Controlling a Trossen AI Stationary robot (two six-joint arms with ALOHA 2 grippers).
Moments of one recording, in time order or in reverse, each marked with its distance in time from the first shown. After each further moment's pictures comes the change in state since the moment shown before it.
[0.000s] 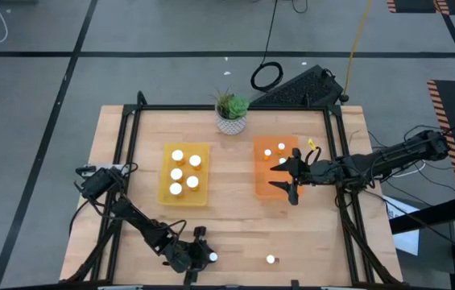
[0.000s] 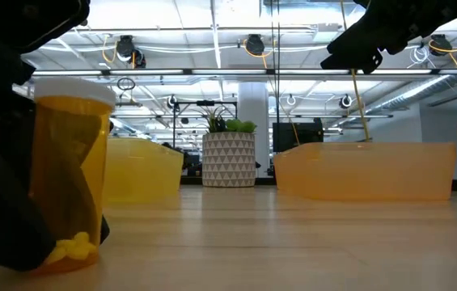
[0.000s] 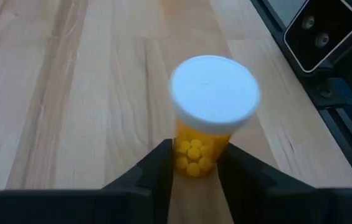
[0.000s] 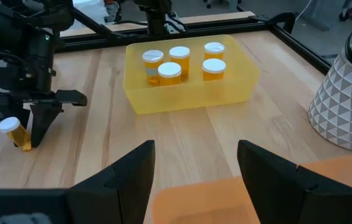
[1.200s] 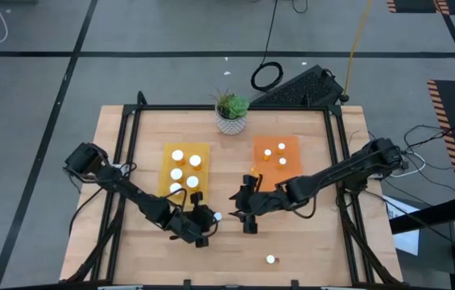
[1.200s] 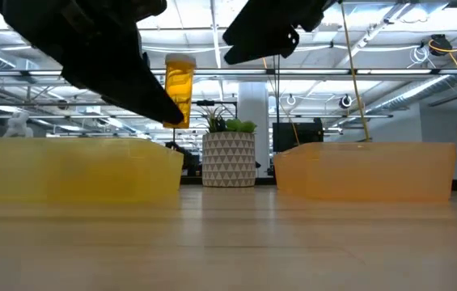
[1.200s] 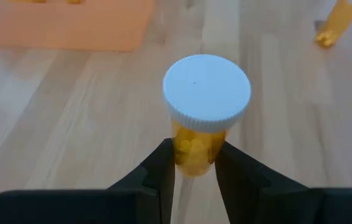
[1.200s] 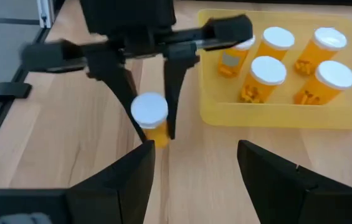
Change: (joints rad) left arm 0.200 -0.297 0.000 -0.425 -0.138 -0.007; right arm 0.105 0.751 0.620 -0.116 -0.056 -0.011
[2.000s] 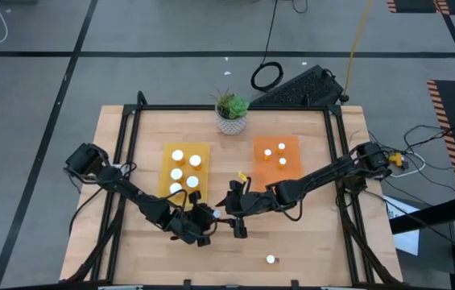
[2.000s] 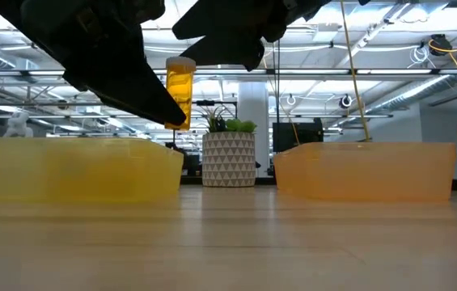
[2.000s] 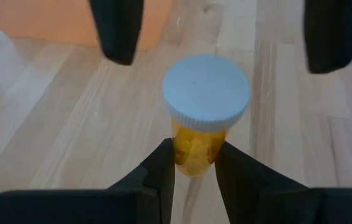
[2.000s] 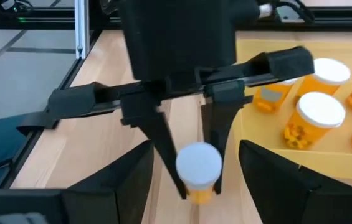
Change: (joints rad) left arm -0.003 0.007 0.000 -0.002 -0.058 -0.073; right arm -0.029 0.135 0.015 0.264 -0.127 -0.040
